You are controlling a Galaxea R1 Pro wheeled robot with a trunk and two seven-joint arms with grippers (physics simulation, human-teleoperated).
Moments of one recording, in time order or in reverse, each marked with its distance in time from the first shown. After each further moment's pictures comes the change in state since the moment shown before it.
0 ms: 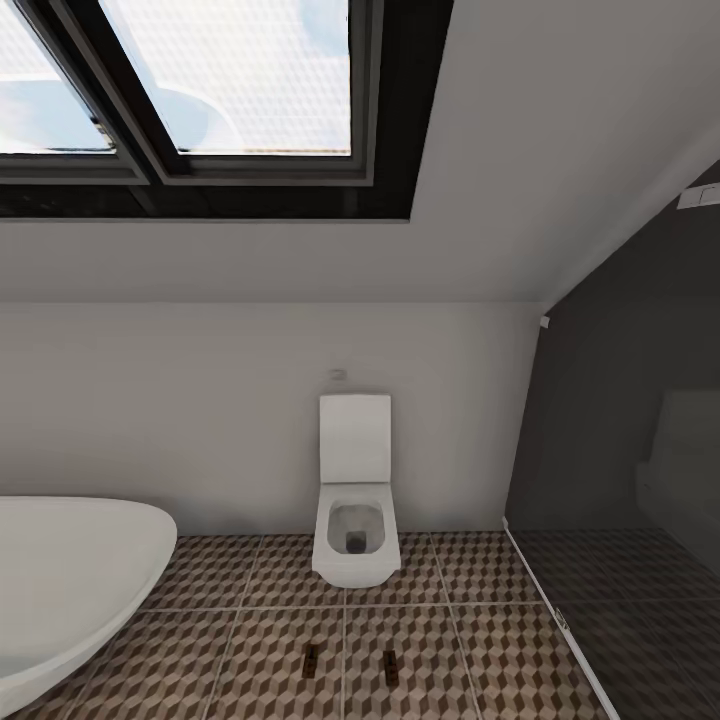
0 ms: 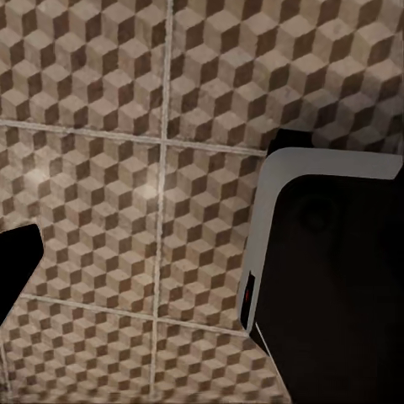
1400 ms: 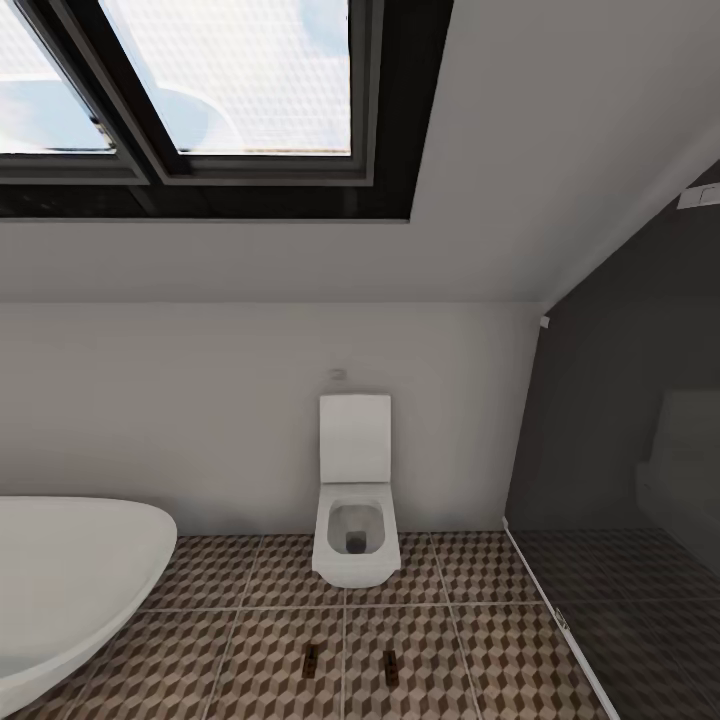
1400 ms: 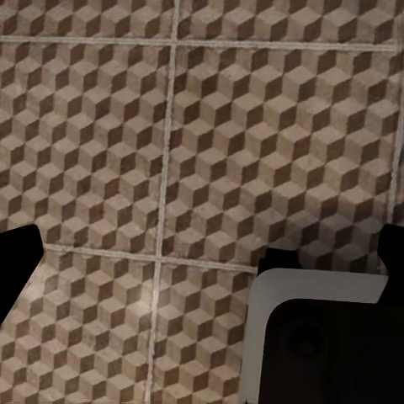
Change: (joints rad) left arm 0.004 -0.008 -0.002 -0.006 0.002 -0.311 -0.001; right arm 0.000 0.001 0.000 -0.006 0.001 -0.004 0.003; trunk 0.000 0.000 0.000
